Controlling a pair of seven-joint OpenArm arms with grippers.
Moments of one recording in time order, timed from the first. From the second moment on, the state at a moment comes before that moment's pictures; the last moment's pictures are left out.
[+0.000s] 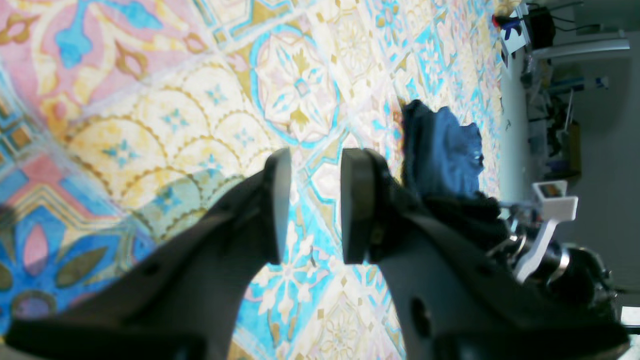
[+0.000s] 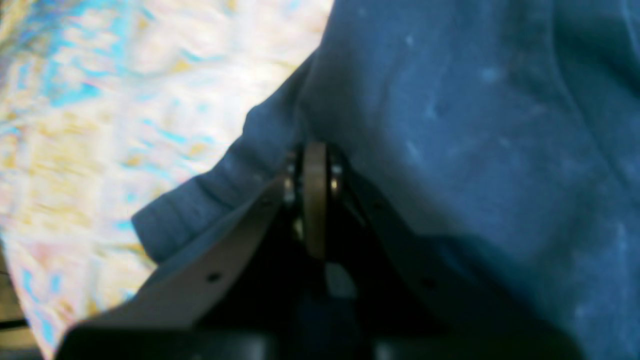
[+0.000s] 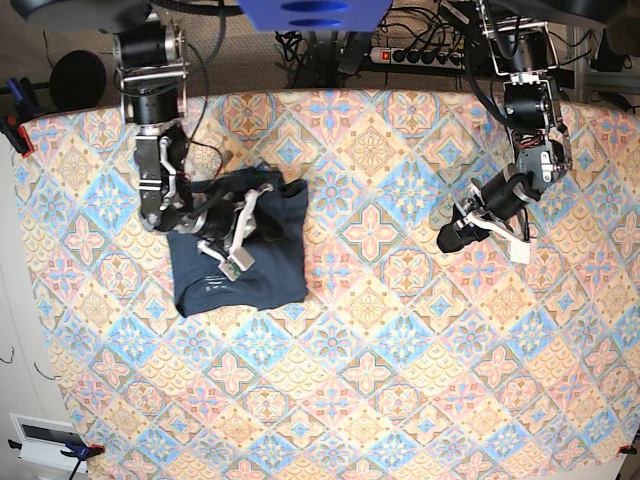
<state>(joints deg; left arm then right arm) 4.6 -13.7 -16.7 85.9 -60.8 -12.1 51.3 9.3 10.9 -2.5 65.1 17.2 44.8 -39.1</state>
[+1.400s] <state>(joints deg) 10.2 -12.2 -16.6 96.3 -60.3 -11.9 51.3 -9.7 15.6 14.2 107.3 8.2 41.2 -61.0</state>
